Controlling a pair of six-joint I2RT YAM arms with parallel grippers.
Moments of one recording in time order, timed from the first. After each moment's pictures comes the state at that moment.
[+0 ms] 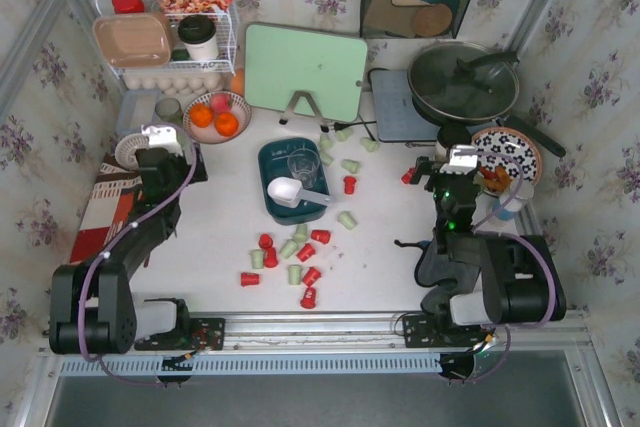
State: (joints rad) left arm -0.03 1.30 0.59 0.37 -0.10 0.00; right arm 0.04 1.43 0.28 1.12 0.10 0.06
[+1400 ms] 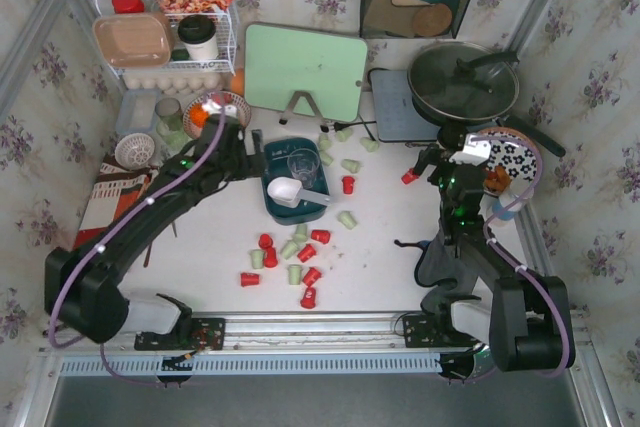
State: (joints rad) left arm -0.45 1.31 1.11 -0.51 -0.17 -0.42; right arm 0.05 1.16 0.42 0.63 0.15 0.24
